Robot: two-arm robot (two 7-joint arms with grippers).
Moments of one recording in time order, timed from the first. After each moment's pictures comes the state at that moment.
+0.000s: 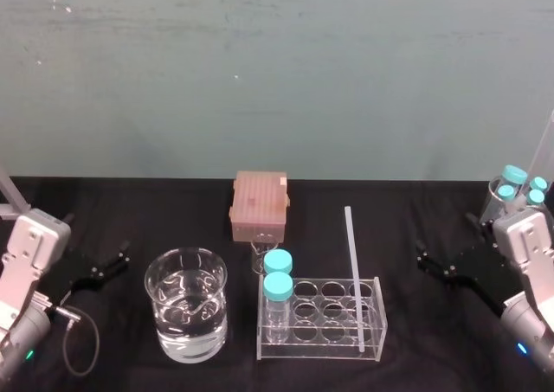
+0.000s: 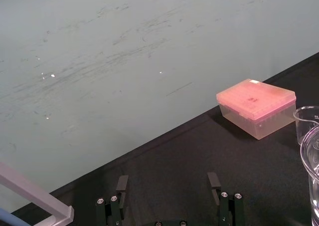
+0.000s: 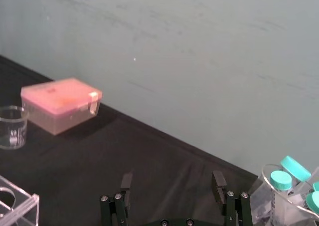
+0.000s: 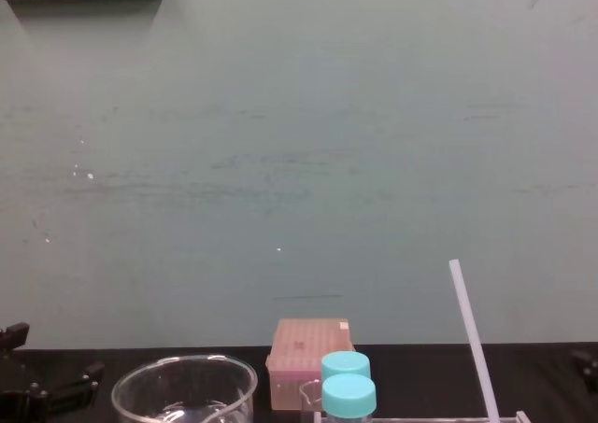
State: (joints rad) left arm -0.20 0.60 0.45 -1.41 -0.25 -0.12 0.03; right arm 0.20 0.60 -0.43 -1.41 0.27 -0.13 -0.01
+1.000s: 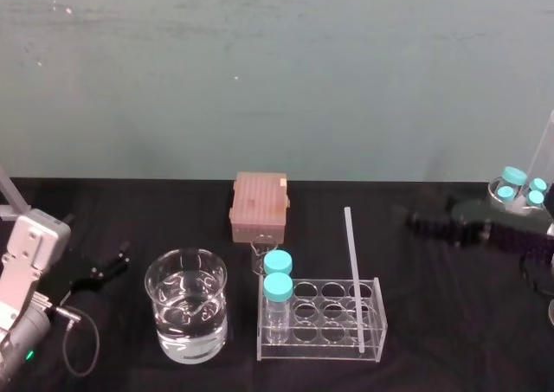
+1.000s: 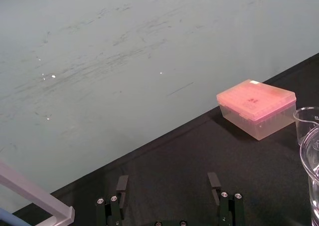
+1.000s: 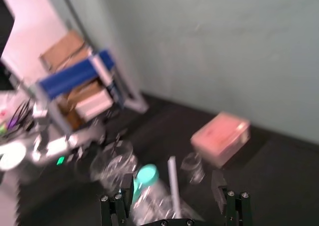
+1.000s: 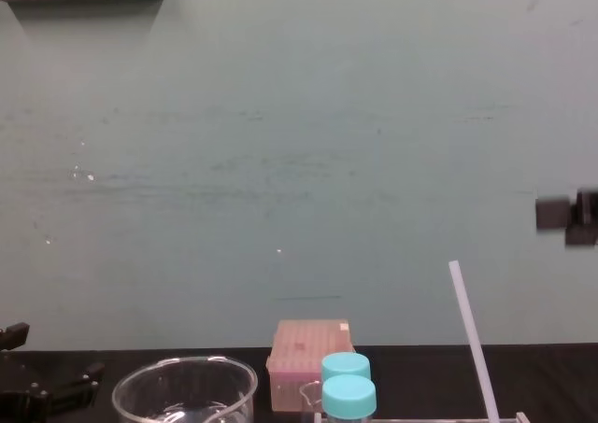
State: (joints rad) left arm -0.20 0.60 0.45 -1.41 -0.25 -0.12 0.03; right arm 0.28 0.78 -0.28 -1.66 0.95 0.44 0.60
